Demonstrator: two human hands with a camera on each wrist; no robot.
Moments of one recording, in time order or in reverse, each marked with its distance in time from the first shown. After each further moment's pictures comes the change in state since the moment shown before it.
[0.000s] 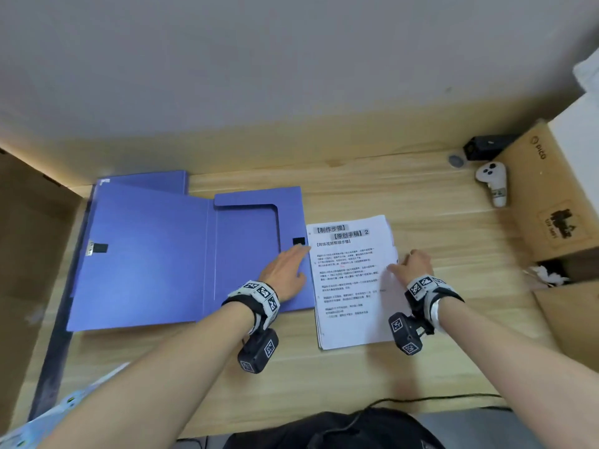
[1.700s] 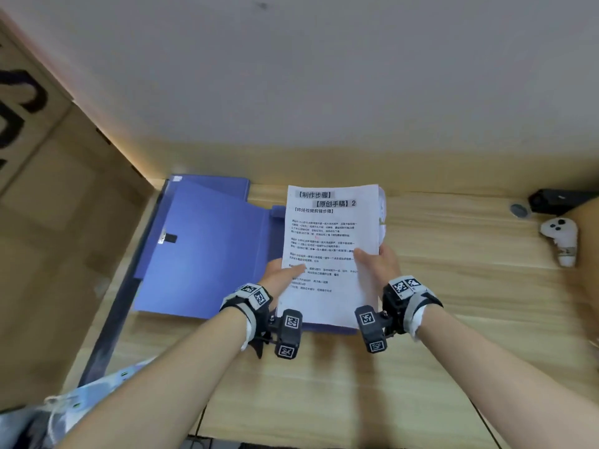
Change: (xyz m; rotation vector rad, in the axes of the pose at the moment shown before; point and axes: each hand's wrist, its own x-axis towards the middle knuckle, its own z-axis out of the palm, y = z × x) left_hand -0.037 -0.077 -0.049 -1.207 0.239 -0.481; right_hand -0.085 -0.163 0.059 0.710 -0.336 -0.261
